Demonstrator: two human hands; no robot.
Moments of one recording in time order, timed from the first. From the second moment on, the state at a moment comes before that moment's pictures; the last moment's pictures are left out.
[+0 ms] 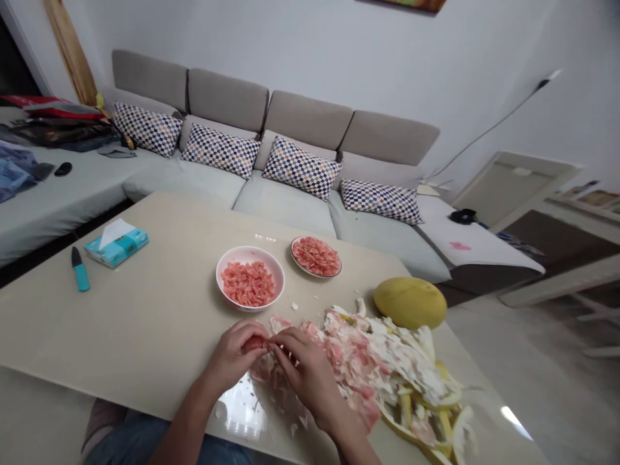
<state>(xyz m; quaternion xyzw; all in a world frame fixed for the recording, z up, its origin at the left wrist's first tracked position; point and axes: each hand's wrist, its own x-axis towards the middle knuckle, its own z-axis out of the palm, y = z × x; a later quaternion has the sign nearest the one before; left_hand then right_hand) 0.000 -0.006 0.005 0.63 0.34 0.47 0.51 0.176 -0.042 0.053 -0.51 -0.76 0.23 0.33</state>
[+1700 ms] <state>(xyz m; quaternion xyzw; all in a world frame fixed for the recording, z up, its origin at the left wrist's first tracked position) -0.008 0.001 0.008 0.10 0.19 0.51 0.83 0.202 -0.039 0.021 -0.62 -0.62 0.28 0.40</state>
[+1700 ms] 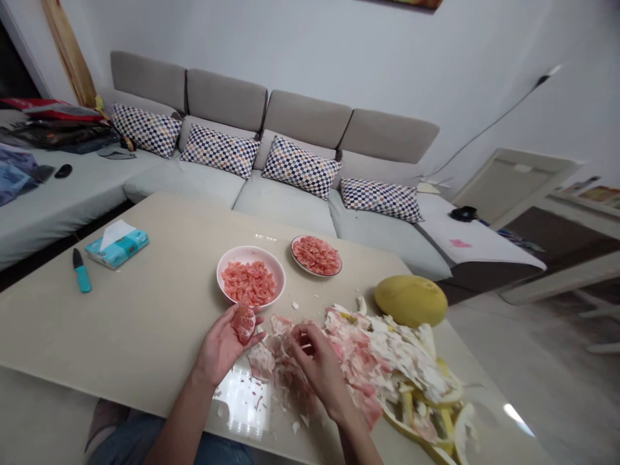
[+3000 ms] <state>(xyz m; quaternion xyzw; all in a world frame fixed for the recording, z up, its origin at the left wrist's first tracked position) -0.004 -0.003 0.009 0.17 0.17 0.49 0.84 0.159 -0.016 0.032 -0.56 -0.69 0.12 0.44</state>
